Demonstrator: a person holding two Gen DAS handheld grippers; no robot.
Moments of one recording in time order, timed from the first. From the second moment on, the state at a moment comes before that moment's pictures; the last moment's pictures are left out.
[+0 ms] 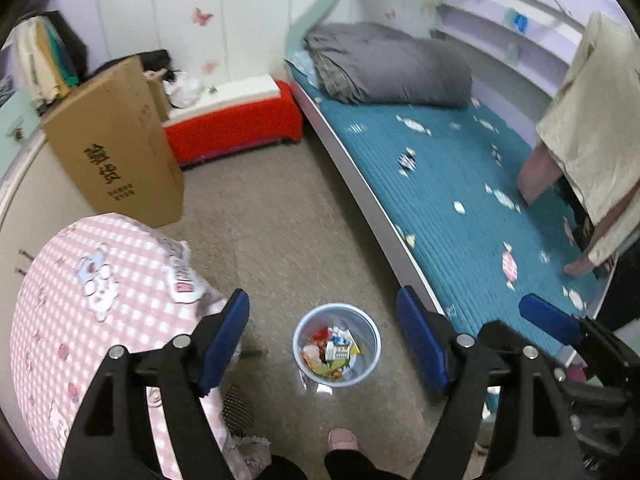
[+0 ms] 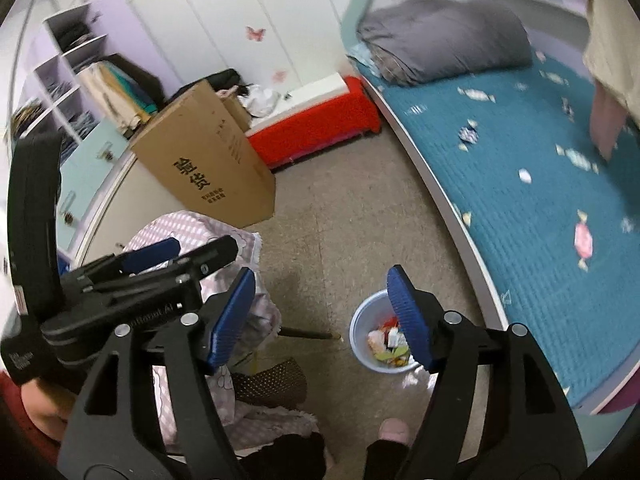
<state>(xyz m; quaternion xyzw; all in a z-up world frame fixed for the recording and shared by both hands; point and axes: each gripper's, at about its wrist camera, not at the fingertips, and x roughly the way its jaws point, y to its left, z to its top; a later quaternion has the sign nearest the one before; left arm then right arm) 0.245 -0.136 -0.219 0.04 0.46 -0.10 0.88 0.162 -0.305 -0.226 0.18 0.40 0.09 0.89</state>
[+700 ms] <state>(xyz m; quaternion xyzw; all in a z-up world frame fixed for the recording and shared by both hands) 0.165 -0.072 -0.150 0.01 0.36 0.04 0.93 0.135 -0.251 -0.183 0.07 0.33 0.19 0.92</state>
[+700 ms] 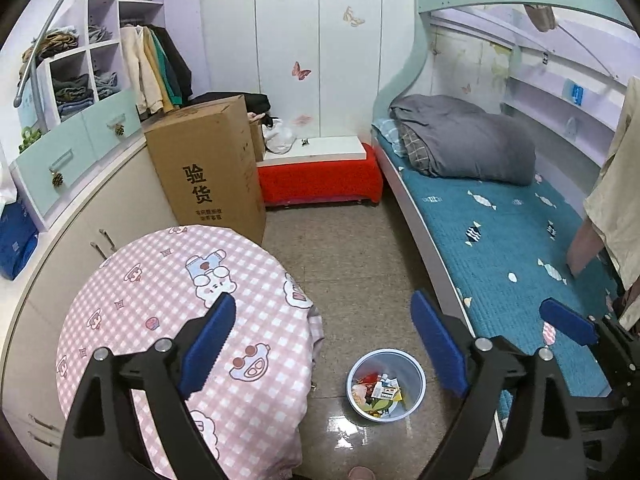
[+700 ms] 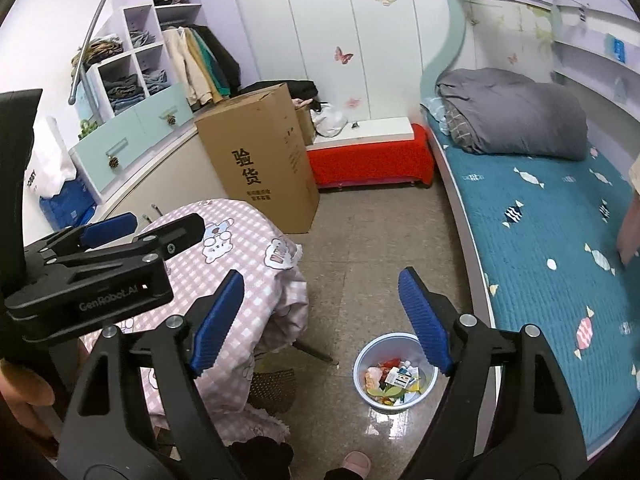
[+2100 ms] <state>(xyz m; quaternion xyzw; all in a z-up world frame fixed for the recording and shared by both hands) 0.146 -0.069 -0.145 0.02 0.35 0.07 0.93 0.127 -0.246 -0.180 0.07 0.33 0.19 0.92</state>
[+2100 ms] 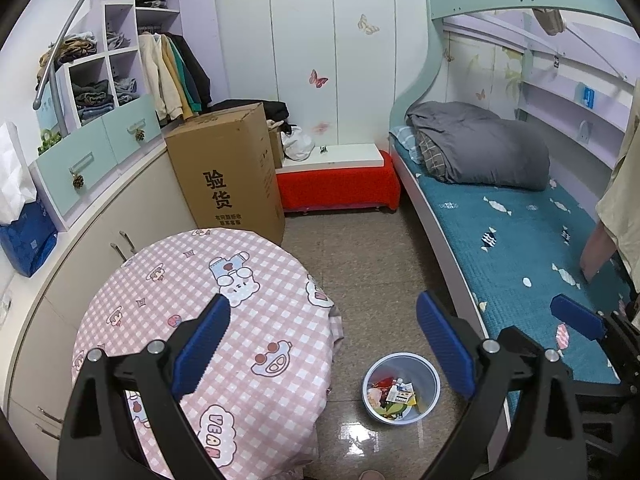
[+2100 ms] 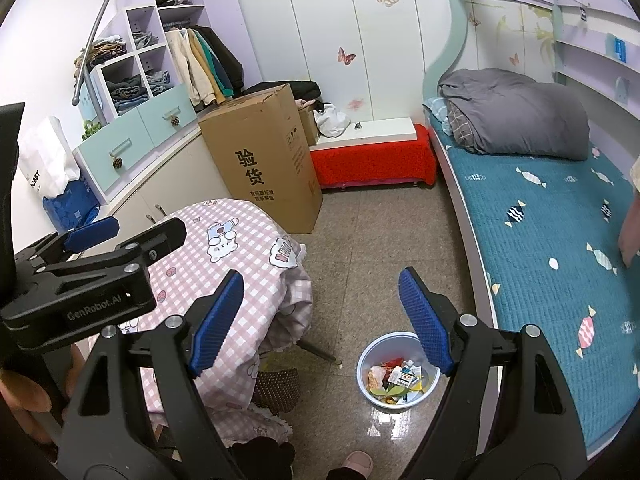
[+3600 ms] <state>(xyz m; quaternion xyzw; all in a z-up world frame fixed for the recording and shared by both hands) 0.144 -0.069 -0.146 0.03 0.34 0.06 0.94 0.125 -0.247 -0.183 0.08 0.34 0.18 0.92</state>
